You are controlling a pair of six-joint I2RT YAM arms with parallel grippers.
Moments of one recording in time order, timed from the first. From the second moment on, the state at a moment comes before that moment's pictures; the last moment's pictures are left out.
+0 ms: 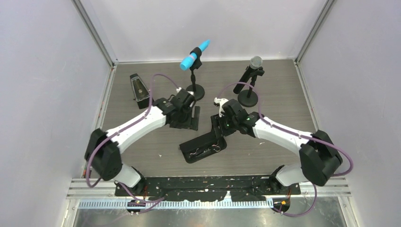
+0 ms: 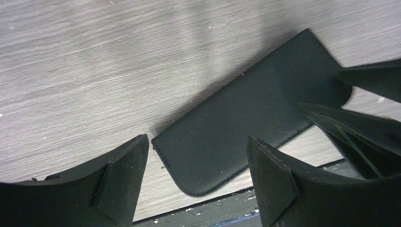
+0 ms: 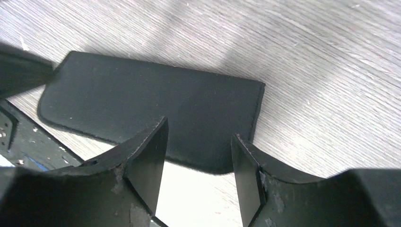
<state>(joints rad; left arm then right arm) -0.71 1.45 1.18 -0.79 -0.06 -0.56 0.71 1.43 0.87 -0.34 -0.14 0.30</state>
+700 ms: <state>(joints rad) -0.81 1.64 1.11 -0.75 0.03 -0.57 0.70 1.10 0.46 -0.12 -0.16 0.75</state>
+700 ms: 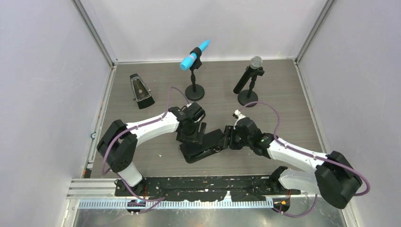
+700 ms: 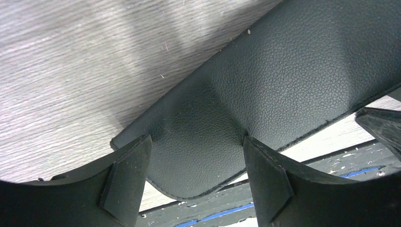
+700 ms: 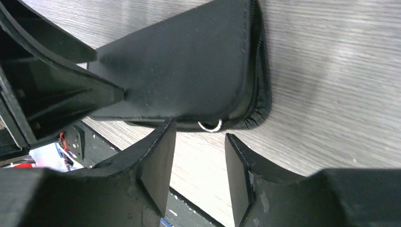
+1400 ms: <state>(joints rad) -0.82 1.55 0.98 -0.71 0.04 -0.73 0.66 1.66 0.97 -0.06 -0.28 0.53</state>
